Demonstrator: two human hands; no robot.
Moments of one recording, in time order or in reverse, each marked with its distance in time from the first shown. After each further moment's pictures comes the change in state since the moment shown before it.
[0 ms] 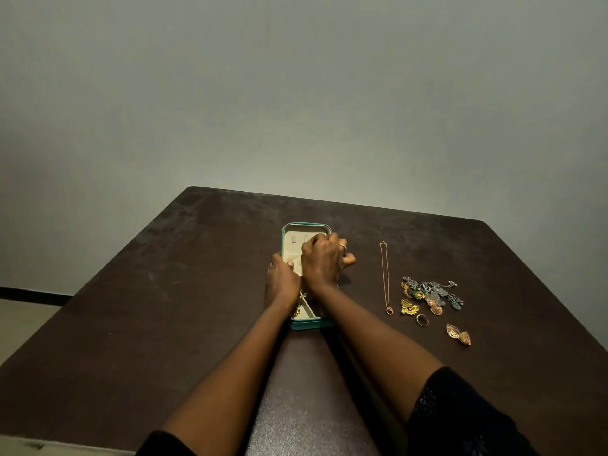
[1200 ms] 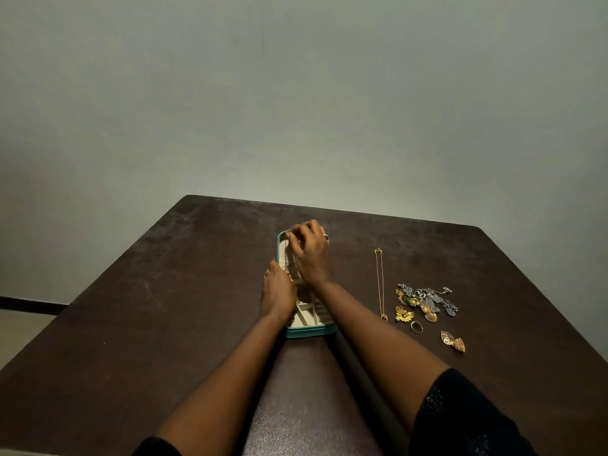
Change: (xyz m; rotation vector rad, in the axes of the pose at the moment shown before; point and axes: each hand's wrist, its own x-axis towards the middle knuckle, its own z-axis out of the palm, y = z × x) left_hand -0.009 0.004 -0.004 0.078 -0.009 0.064; right_hand 0.019 -0.002 -0.001 0.359 0.047 -0.483
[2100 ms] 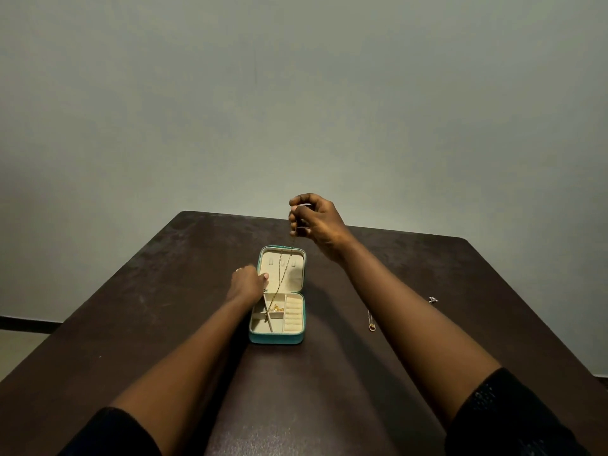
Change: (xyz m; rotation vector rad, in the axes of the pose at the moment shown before) left_hand 0.040 -0.008 -0.044 0.301 -0.101 0.047; right_hand 0.054 -0.055 -0.092 0.846 -0.397 0.364
